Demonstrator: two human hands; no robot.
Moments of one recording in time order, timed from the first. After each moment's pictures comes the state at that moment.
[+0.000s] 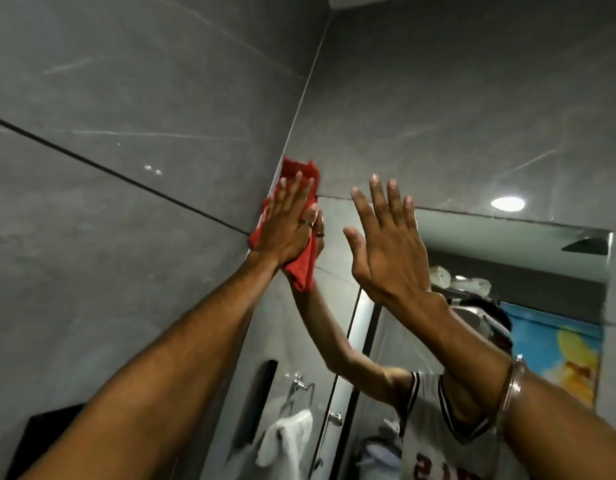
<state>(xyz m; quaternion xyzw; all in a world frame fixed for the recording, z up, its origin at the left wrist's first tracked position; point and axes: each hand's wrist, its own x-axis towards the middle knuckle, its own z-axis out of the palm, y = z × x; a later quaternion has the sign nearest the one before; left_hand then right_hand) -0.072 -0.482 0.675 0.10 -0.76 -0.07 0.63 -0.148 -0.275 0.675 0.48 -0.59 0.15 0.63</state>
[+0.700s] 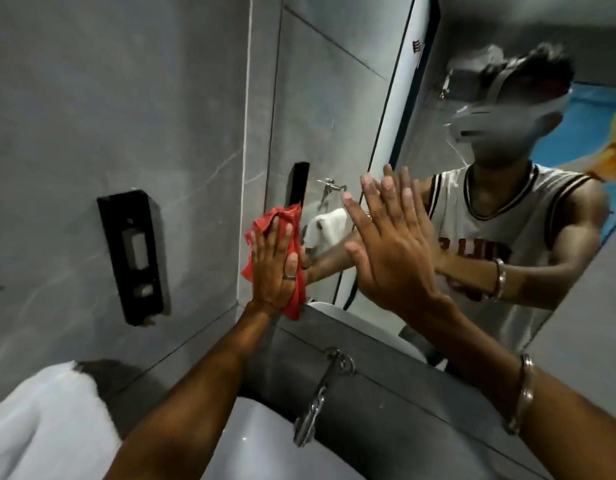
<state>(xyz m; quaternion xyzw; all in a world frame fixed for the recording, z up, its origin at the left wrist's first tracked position) -0.067 -0.434 0.234 0.14 -0.78 -0.15 0.59 -0.118 -0.212 0.377 0.55 -0.68 0.14 0.47</state>
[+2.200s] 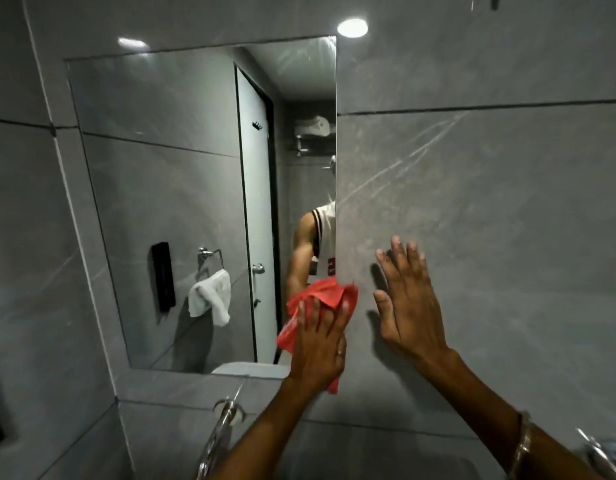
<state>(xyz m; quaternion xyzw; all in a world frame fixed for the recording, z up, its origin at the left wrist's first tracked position) -0.152 -0.120 0.269 -0.06 -0.87 -0.02 0.49 -0.171 0.069 0.373 0.35 -0.76 0.23 0.49</state>
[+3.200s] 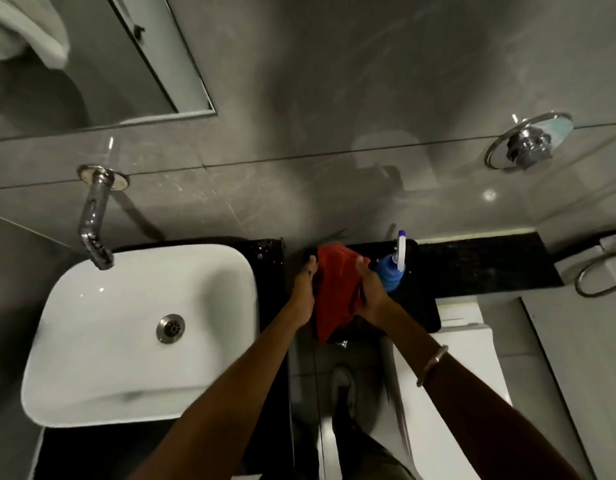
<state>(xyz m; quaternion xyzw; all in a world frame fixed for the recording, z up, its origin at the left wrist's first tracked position) -0.026 0.053 -0.008 0.35 -0.52 -0.75 -0.21 -0.056 0.188 -0.031 -0.29 -0.50 0.73 -0.37</state>
